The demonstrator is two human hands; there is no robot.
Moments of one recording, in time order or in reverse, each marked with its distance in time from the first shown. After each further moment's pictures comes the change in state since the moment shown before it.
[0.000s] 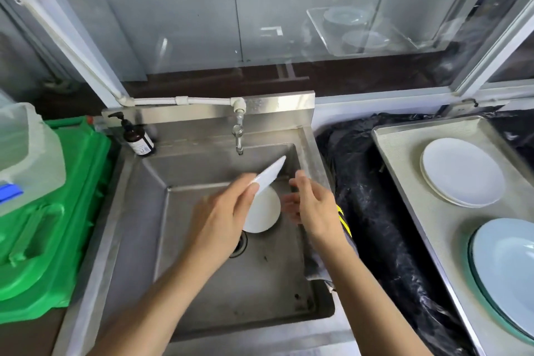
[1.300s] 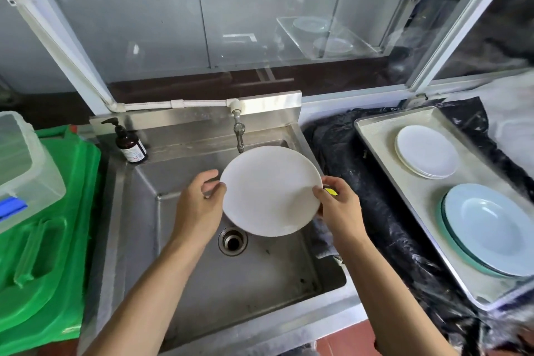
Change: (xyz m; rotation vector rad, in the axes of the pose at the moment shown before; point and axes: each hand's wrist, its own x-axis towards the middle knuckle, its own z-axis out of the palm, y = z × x) left_hand -0.006 -0.071 -0.063 -0.487 -0.090 -0.691; right_hand -0.059 0.006 0.022 0.041 0.321 -0.073
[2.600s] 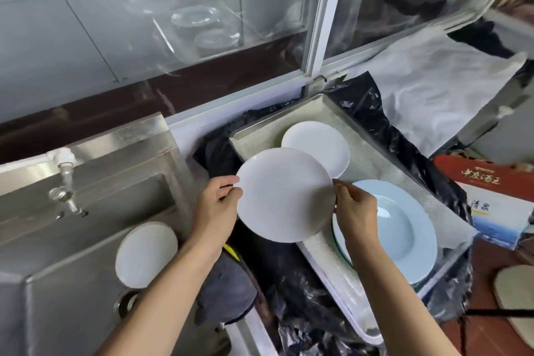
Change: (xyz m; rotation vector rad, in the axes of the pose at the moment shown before) left_hand 0.004 0.085 0.379 -0.039 -0.340 -0.039; right_hand 0.195 0.041 -0.294 -0.014 0.357 0.094
